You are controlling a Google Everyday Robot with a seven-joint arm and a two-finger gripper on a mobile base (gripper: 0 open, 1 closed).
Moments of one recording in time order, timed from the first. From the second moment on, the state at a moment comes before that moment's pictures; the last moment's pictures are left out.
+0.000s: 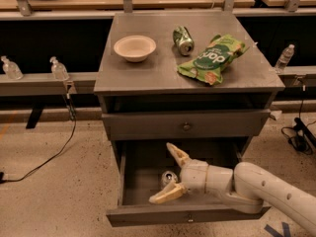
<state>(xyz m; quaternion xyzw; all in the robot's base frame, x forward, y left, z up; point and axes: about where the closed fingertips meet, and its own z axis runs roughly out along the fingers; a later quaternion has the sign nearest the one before) 0.475 -0.009 0.637 -0.46 0.62 0.35 0.53</state>
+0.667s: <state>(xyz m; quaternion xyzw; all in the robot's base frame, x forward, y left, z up) 0.506 -0.069 0.571 -0.47 0.64 0.29 0.54</state>
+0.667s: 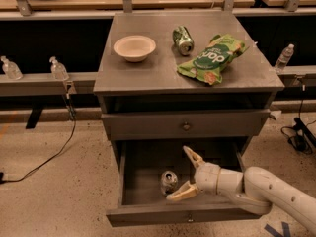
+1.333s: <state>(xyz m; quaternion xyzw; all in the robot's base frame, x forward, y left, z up) 0.543 -0.089 0.501 -0.44 0.70 0.25 0.51</state>
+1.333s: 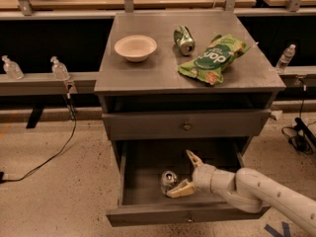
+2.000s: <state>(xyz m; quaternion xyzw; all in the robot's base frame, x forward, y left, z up) 0.573 -0.078 0.448 -0.45 0.74 0.22 0.45</state>
